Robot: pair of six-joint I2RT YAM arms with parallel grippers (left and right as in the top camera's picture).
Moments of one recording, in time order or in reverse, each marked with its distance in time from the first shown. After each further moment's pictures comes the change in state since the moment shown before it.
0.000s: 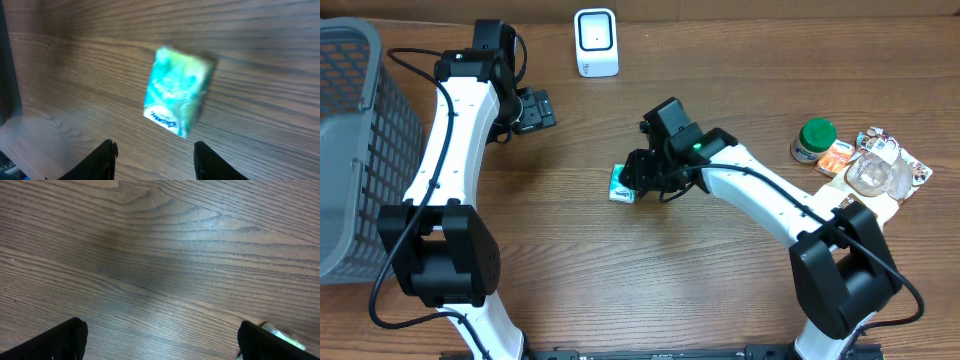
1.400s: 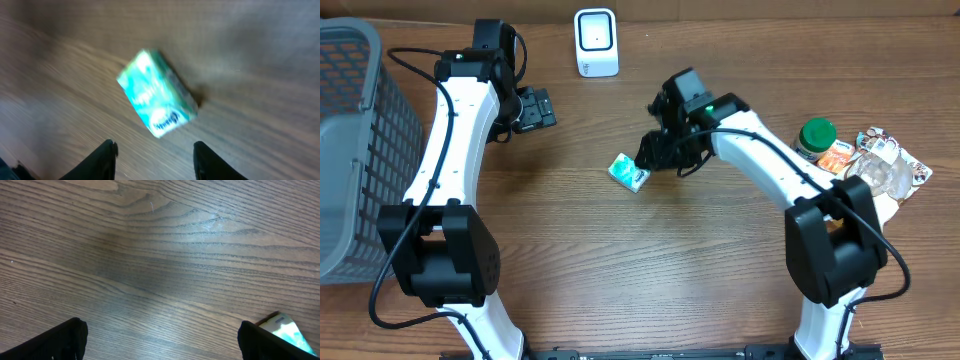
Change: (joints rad) left arm 0.000 0.000 0.000 0.008 0.000 0.000; right arm -0.134 0.130 0.214 -0.208 -0.071 -0.309
